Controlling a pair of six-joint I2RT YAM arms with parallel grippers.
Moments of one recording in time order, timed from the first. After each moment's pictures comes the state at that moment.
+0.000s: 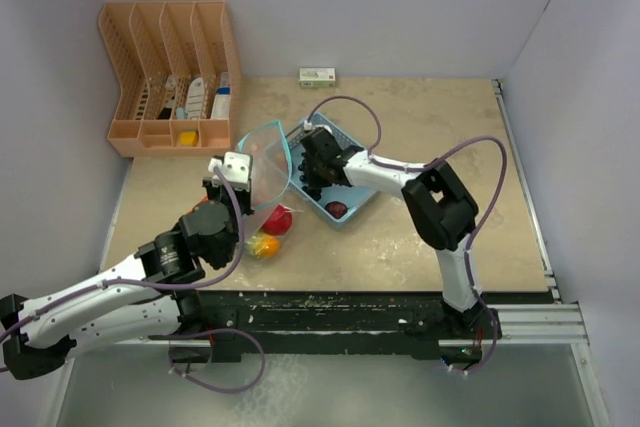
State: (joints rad) left arm -1.09 0.75 0.79 -0.12 -1.02 0.05; right arm 0.74 2.10 1.50 -0.33 0.14 0.48
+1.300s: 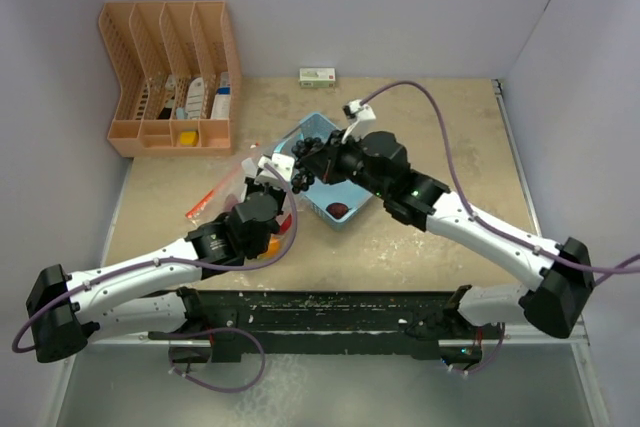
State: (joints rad) left arm -1.04 1.01 0.72 0.04 -0.92 0.01; right arm 0.83 1.27 1.10 -0.03 0.05 0.58
